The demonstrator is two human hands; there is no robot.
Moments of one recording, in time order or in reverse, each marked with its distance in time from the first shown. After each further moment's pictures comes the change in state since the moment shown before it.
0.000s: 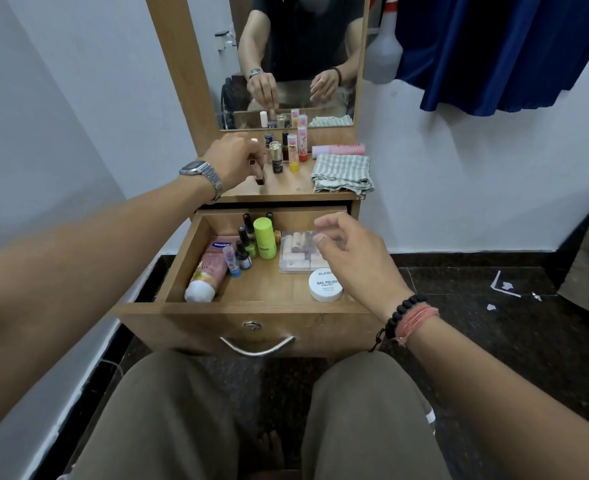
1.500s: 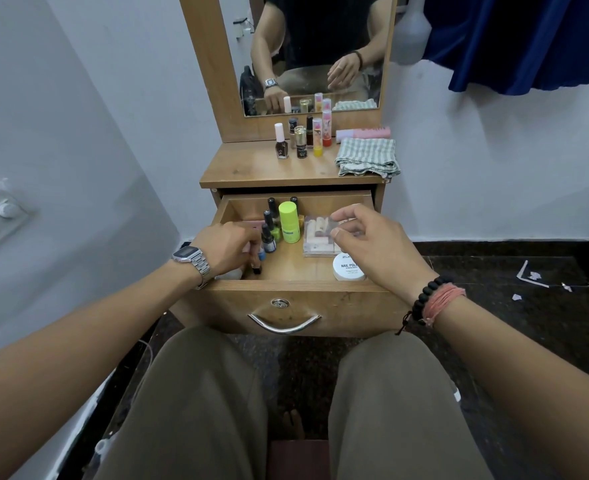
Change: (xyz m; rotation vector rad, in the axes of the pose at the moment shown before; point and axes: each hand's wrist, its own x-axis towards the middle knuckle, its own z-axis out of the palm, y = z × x) left_hand -0.153 -0.010 0.032 0.158 -0.336 0.023; right_hand -0.004 0.001 0.010 -0.072 -0.080 -0.020
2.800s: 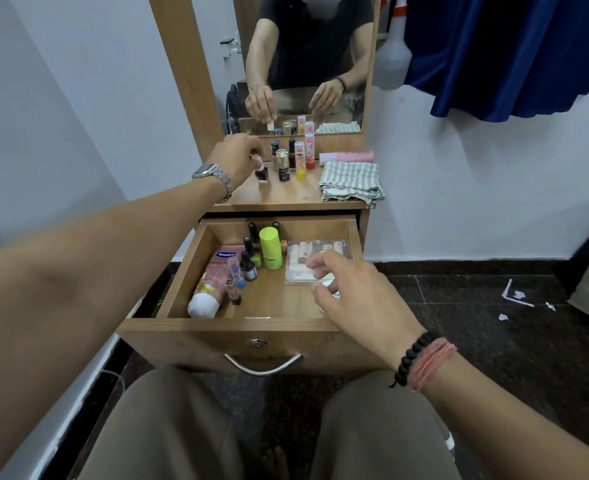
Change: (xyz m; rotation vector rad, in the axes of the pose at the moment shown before) left_hand 0.168 -0.023 -0.070 -0.235 0.383 -0.174; right_hand -0.006 0.005 0.005 -0.343 -0.069 -0.111
